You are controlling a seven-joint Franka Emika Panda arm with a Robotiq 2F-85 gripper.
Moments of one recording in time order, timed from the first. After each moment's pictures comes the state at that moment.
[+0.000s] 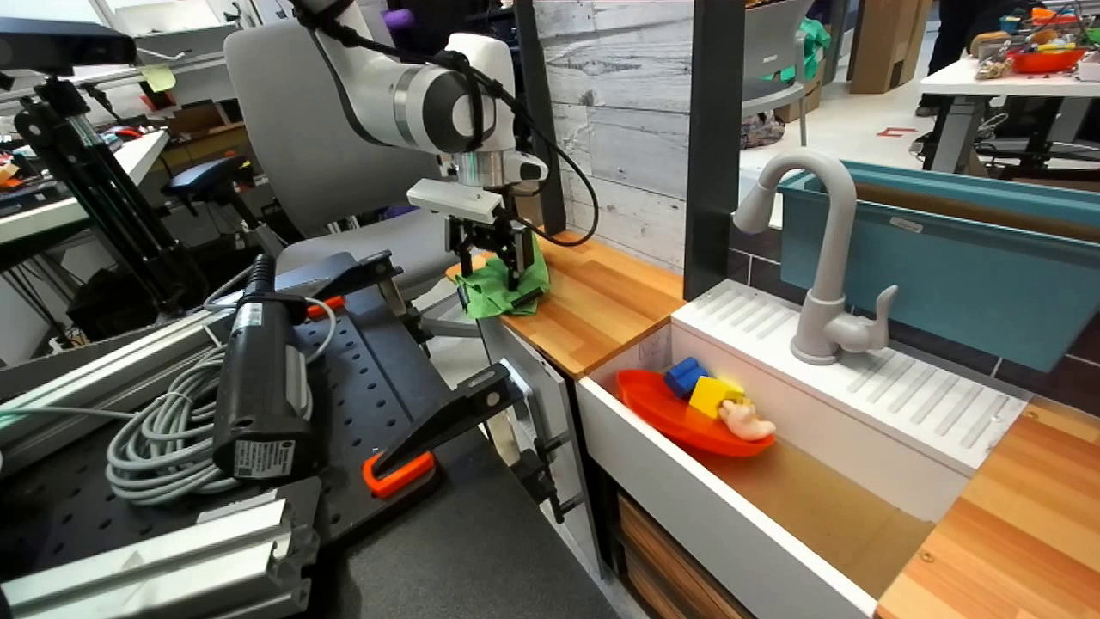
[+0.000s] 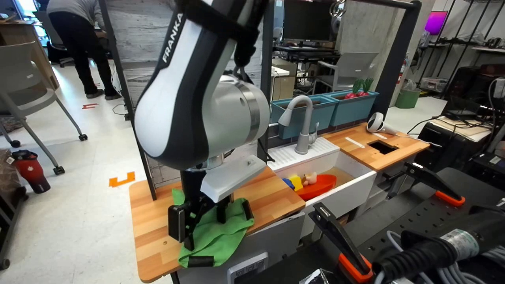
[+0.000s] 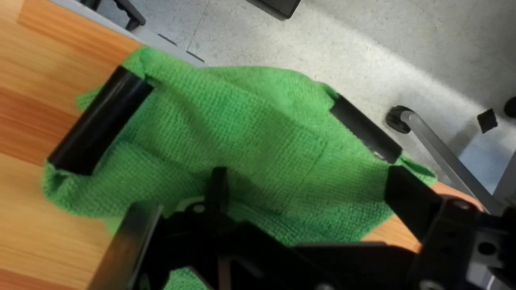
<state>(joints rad) 0.30 1.03 0.17 -1.74 -0.06 2.61 -0.09</state>
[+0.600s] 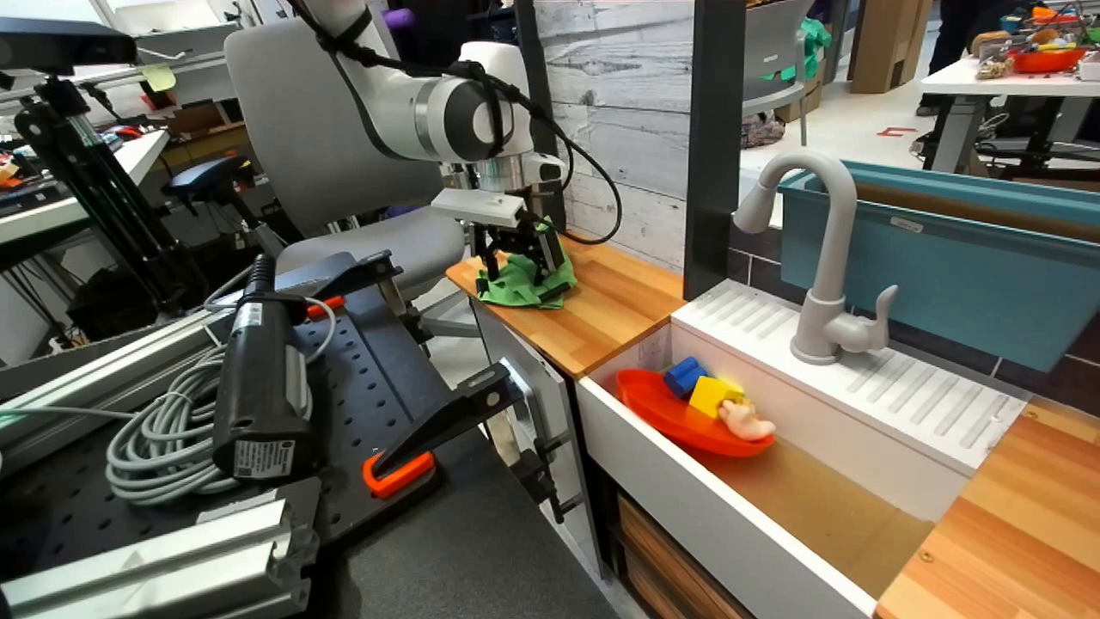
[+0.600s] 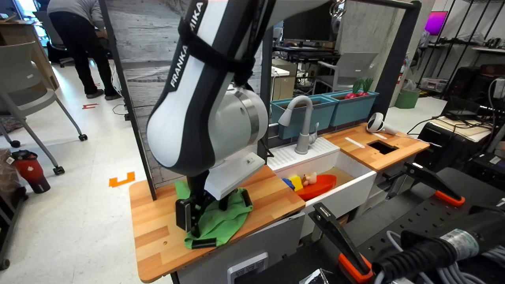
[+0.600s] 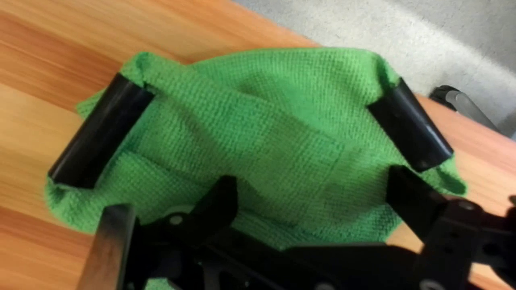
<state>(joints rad) 0.34 1.08 0.09 -1.67 -0.09 2.65 -0.05</state>
